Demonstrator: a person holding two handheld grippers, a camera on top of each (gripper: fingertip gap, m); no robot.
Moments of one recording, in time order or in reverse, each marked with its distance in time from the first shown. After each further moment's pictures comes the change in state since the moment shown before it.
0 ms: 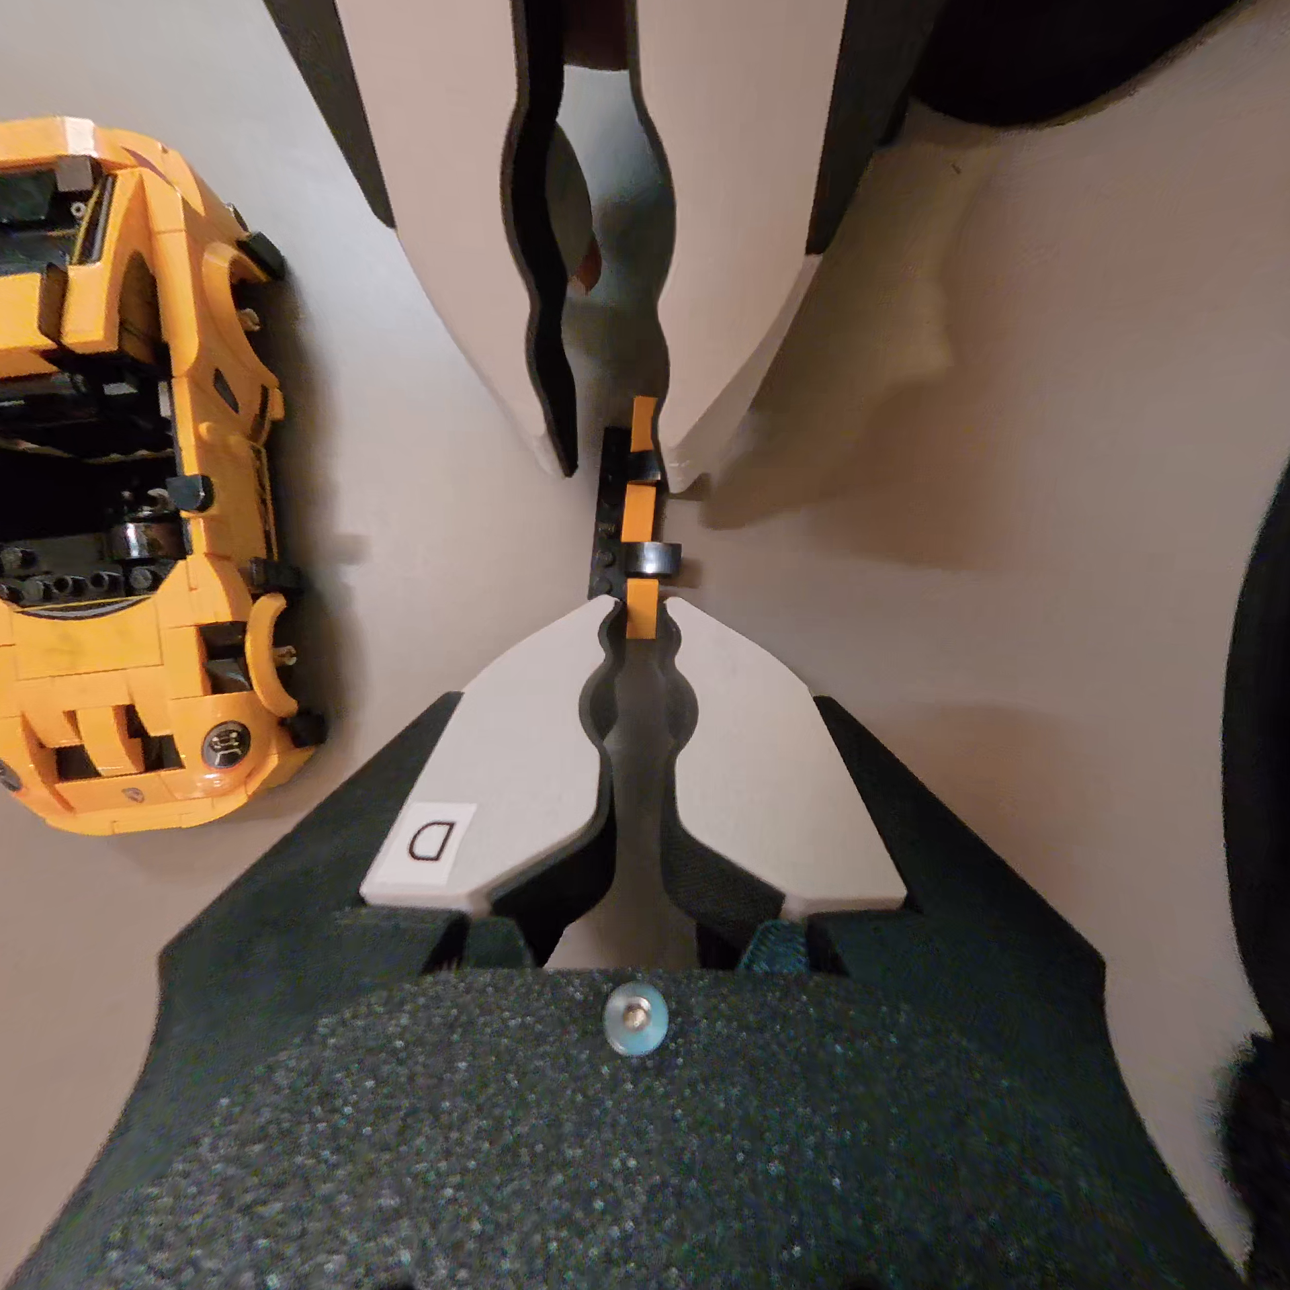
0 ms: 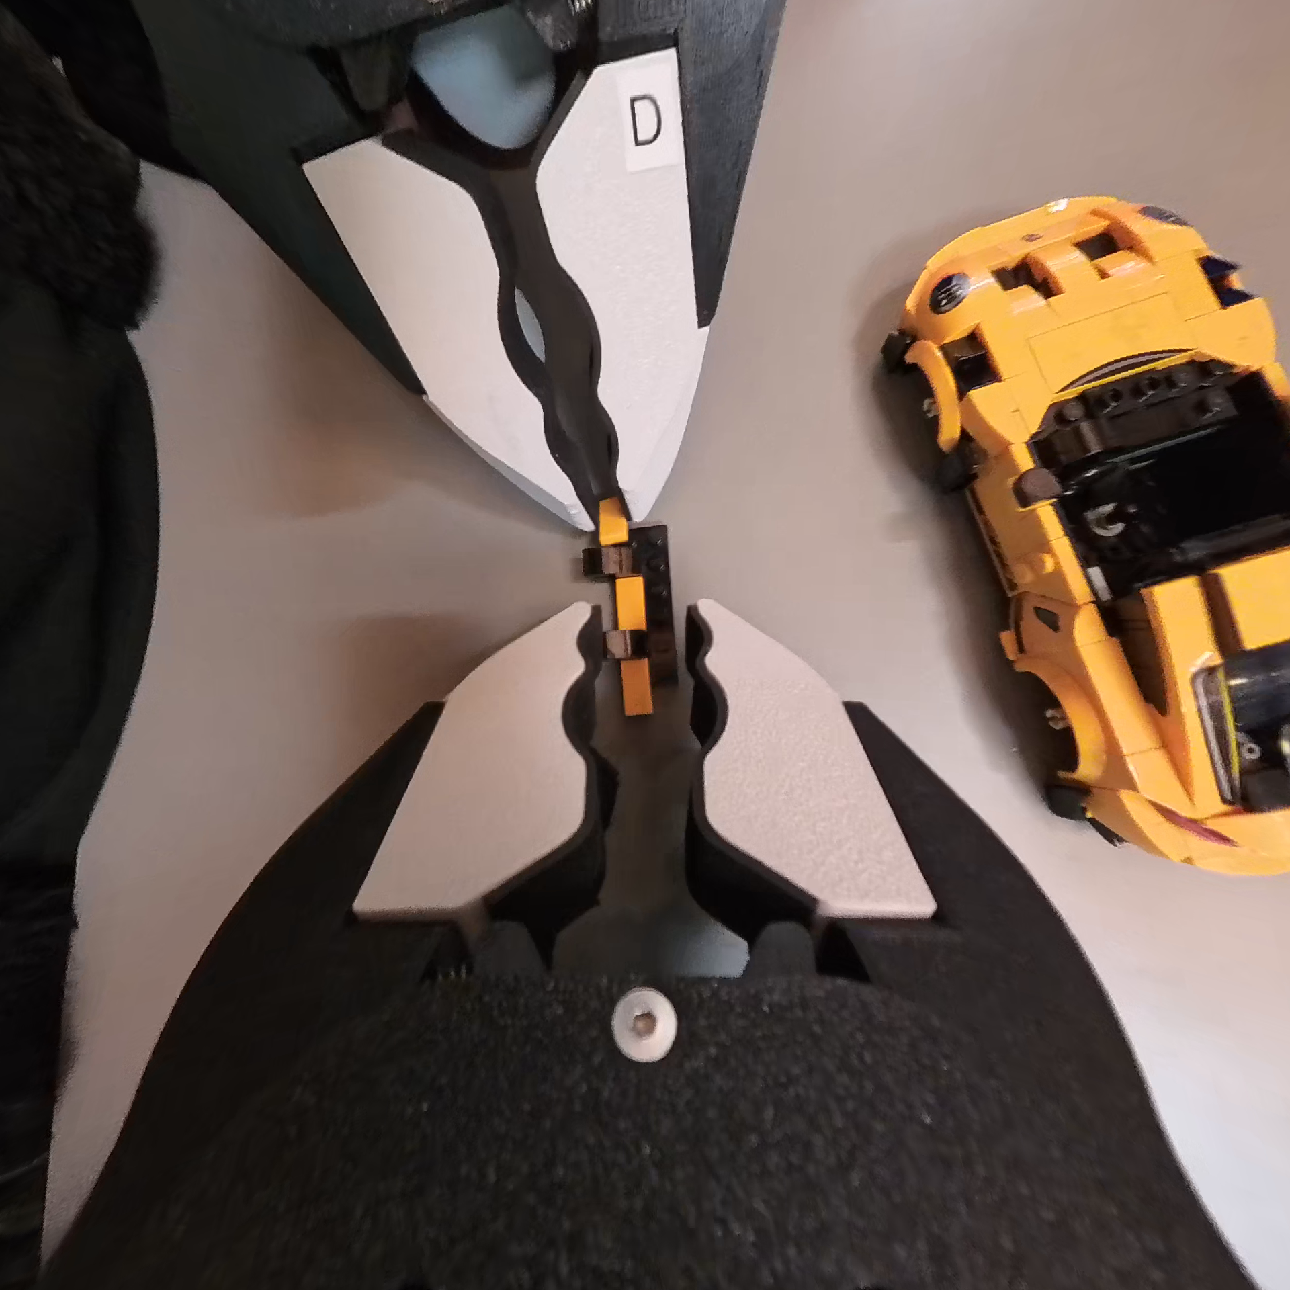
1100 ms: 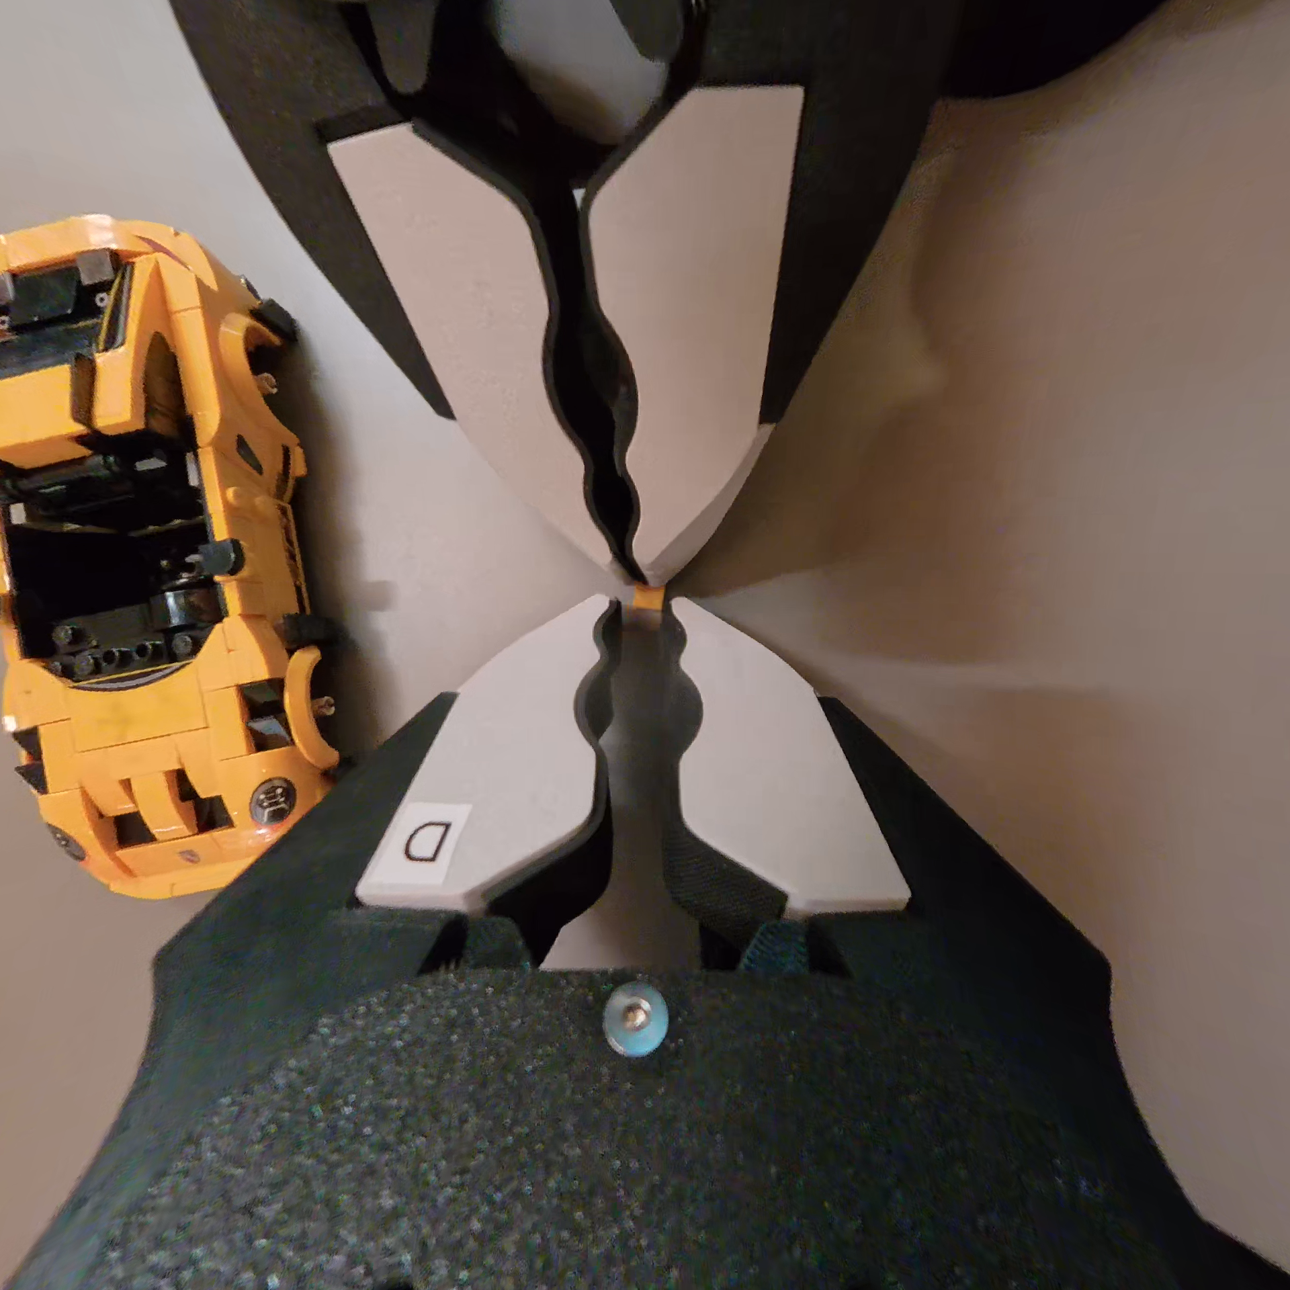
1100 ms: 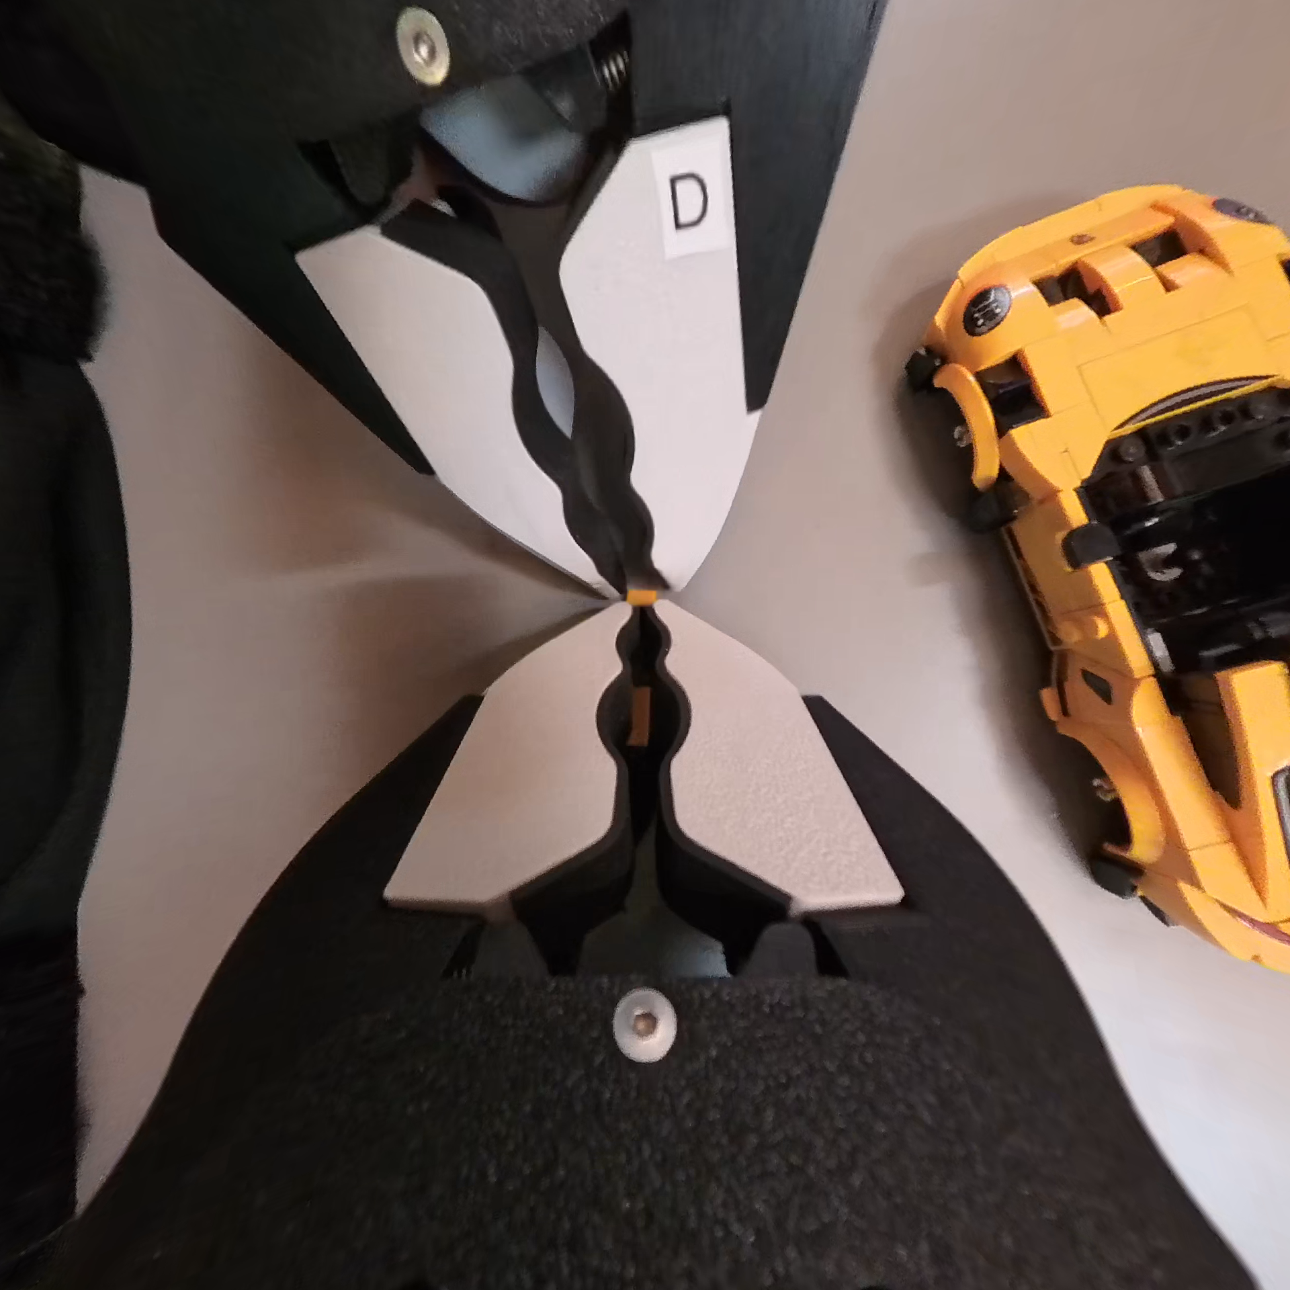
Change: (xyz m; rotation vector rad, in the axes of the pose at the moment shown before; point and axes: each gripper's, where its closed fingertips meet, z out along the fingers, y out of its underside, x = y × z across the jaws) left arm -0.008 -0.003 0.006 0.022 0.001 0.104; right arm -0.001 -0.005 0.020 -0.067 -0.002 0.036
